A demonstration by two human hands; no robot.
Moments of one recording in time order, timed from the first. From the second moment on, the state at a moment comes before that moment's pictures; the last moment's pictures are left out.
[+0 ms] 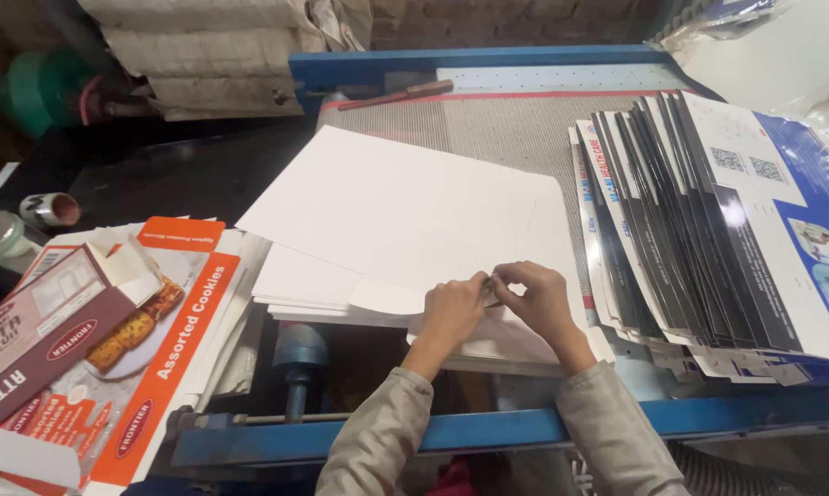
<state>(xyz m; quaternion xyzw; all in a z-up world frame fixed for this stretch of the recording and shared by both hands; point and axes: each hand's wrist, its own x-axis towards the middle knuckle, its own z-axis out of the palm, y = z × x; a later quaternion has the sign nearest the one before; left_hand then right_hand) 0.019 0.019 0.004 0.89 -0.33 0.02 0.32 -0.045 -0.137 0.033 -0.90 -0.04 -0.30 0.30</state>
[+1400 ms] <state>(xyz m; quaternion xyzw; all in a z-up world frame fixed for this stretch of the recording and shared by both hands) 0.008 0.021 0.011 0.84 -0.34 0.12 0.39 -0.053 -0.110 0.030 -0.87 -0.01 -0.40 0.29</state>
